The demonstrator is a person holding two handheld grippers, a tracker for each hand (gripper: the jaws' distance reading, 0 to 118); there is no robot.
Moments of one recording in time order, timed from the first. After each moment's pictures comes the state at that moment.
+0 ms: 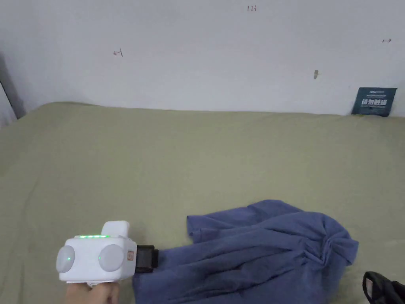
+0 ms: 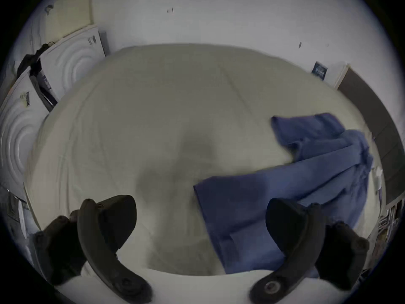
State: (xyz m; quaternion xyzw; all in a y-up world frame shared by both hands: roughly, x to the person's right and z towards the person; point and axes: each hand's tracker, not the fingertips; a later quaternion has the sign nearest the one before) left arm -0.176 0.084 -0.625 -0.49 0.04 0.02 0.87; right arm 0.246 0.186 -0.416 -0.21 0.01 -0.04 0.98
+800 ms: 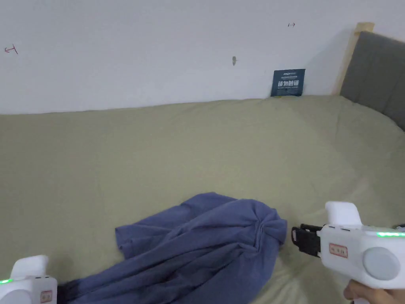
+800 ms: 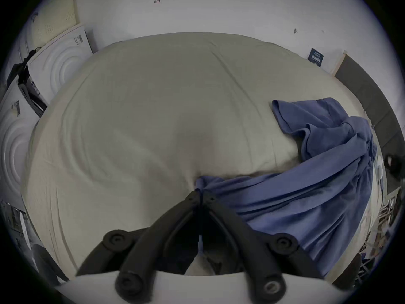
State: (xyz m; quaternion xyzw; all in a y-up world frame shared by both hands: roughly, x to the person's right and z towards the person) left arm -0.179 0.068 -0.633 -0.50 0.01 0.01 0.87; right arm 0.350 0.127 -0.572 -0.36 -0.03 -0.10 0.93
